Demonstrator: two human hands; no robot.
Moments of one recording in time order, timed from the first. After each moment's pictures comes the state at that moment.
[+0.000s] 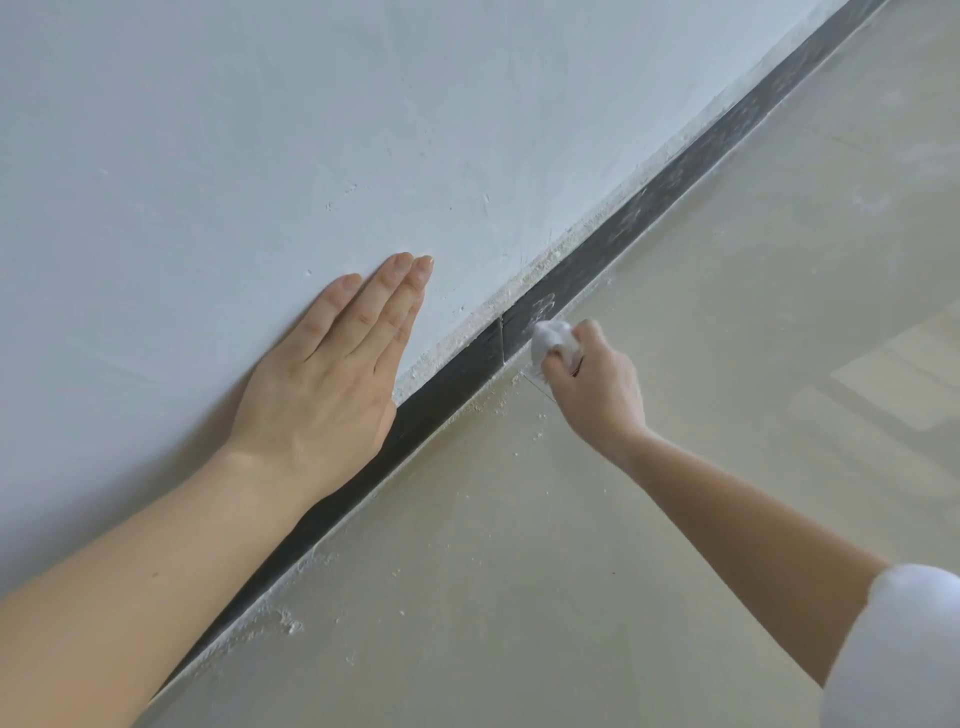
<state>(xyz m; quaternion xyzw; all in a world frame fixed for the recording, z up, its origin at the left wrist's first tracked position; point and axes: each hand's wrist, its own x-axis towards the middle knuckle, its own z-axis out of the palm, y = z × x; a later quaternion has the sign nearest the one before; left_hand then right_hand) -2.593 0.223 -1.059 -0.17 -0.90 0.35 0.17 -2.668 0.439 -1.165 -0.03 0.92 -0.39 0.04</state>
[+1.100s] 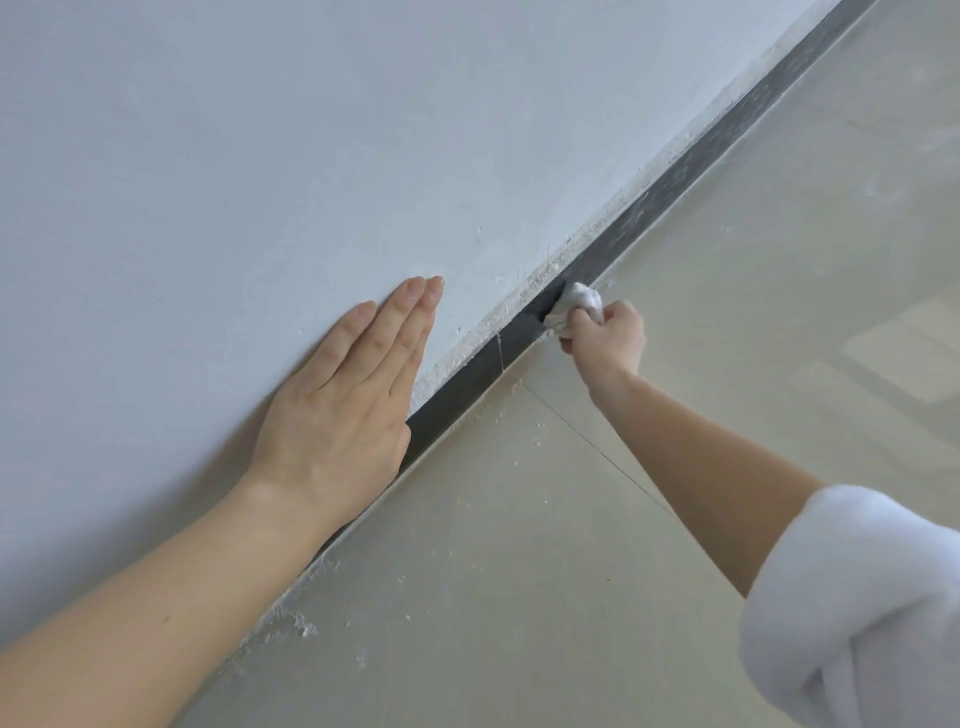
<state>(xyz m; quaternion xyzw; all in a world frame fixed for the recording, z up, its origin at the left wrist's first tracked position) -2.603 0.235 -1.044 -0.18 -0.91 0.37 0.13 -2.736 0.434 -1.172 0.25 0.77 -0.59 0.06</state>
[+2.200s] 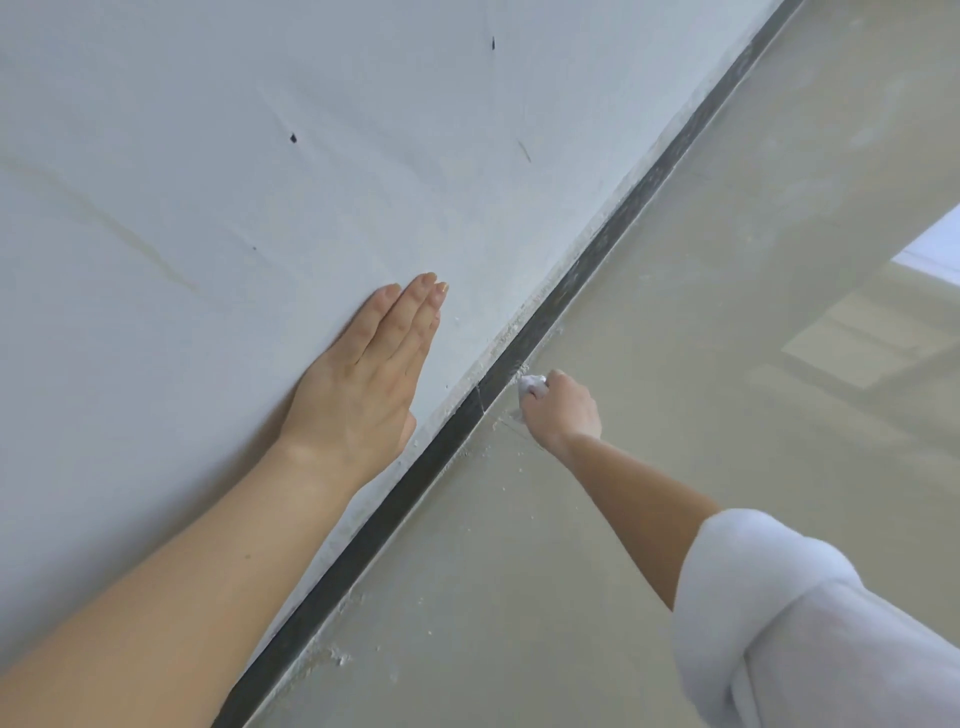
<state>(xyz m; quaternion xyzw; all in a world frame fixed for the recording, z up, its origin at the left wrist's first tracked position) -2.634 0.241 -0.968 -0.24 -0.84 0.46 0.13 -2.683 0.427 -1.101 0.17 0.91 -0.34 0.17</state>
